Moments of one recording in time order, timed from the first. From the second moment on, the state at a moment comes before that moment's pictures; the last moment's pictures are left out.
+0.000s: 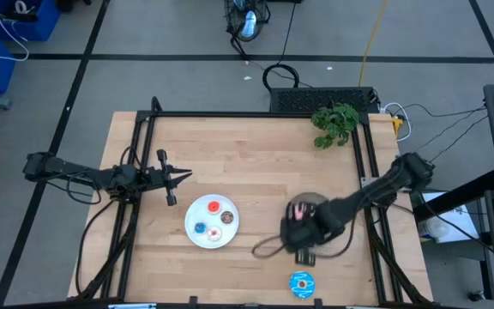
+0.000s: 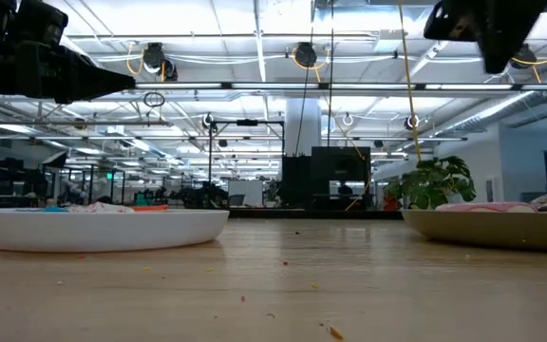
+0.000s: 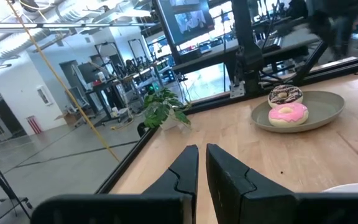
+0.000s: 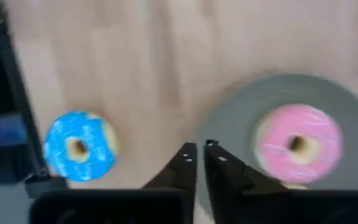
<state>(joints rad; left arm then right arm) -0.14 0.39 0.01 0.44 -0.37 0.36 0.49 1.69 1.44 -1.15 0.02 0.65</state>
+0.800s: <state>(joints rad) -0.14 0.39 0.01 0.44 -0.37 0.35 0.60 1.82 1.55 -1.05 -0.07 0.66</state>
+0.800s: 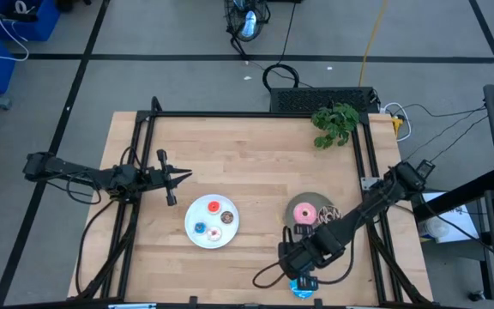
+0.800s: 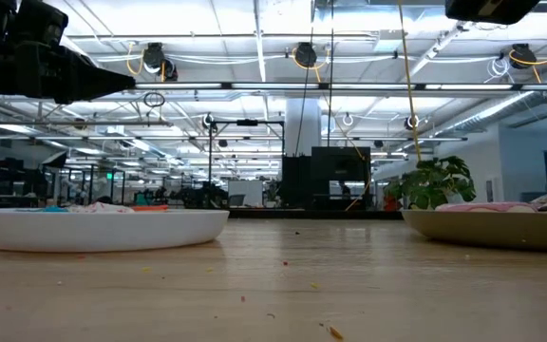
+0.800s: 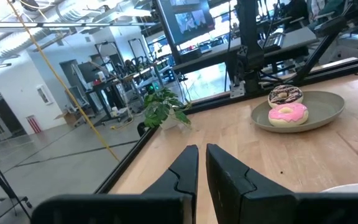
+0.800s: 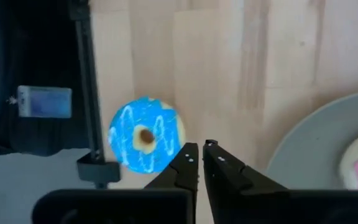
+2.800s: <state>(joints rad) -0.14 0.39 0.01 0.44 -0.37 0.36 0.77 1.82 1.16 -0.51 0.03 0.67</state>
